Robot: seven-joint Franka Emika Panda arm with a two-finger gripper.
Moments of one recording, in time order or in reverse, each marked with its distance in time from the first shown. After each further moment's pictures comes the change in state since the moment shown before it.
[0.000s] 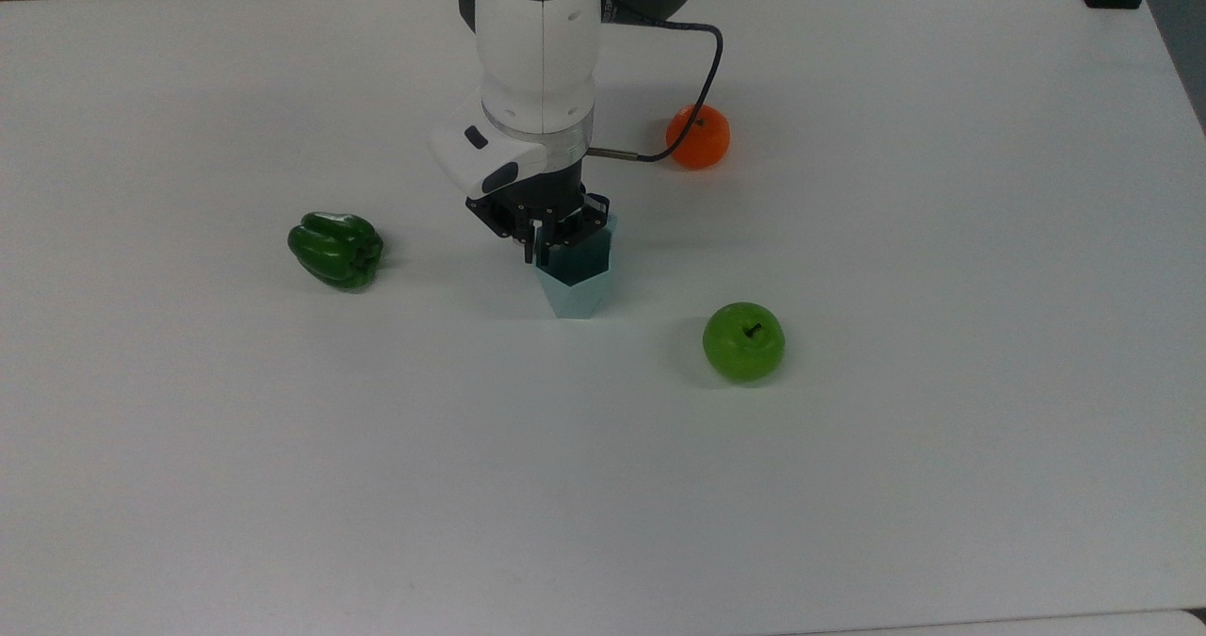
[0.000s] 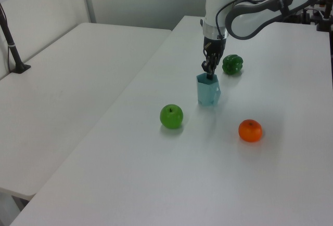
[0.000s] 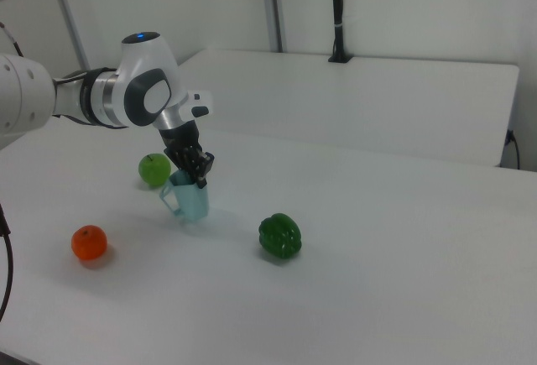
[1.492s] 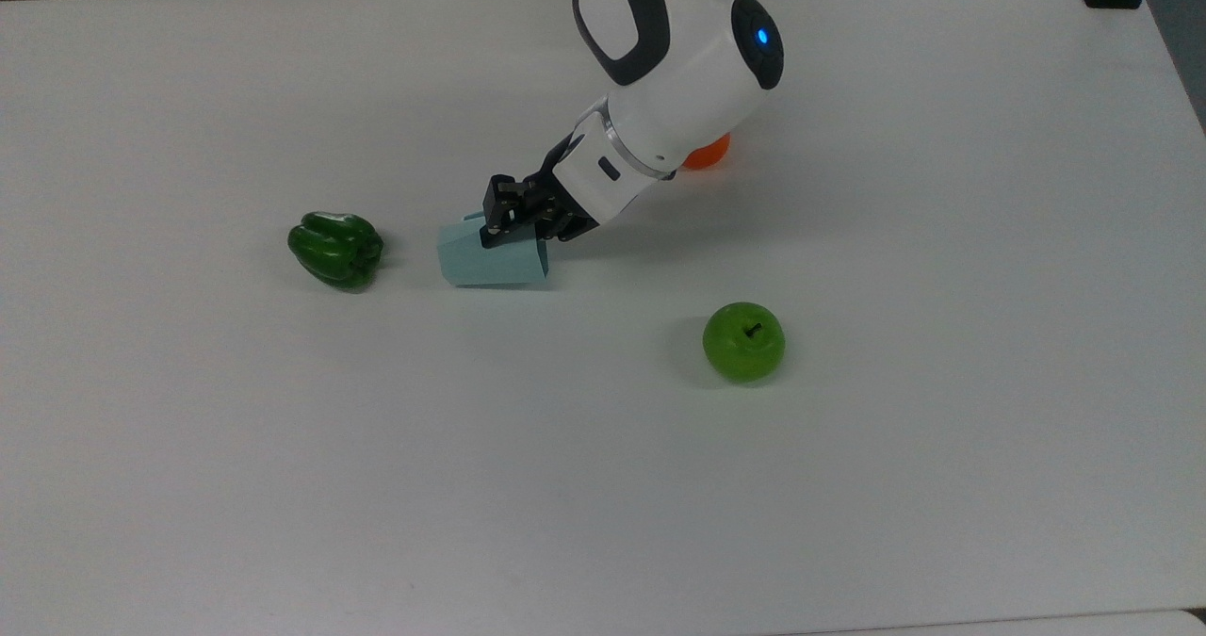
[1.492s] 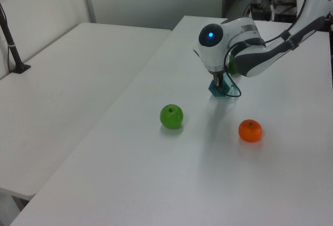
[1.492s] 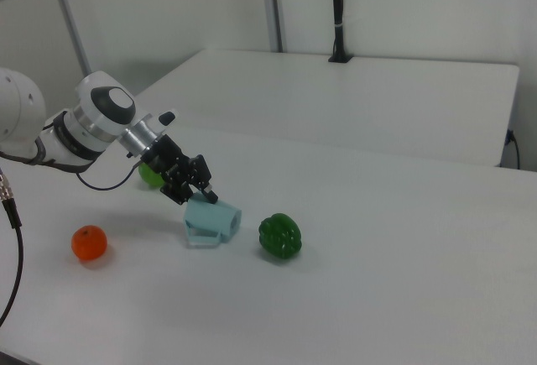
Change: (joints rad) arm 0.053 0.072 0.118 -0.016 -0.725 -0.234 0.144
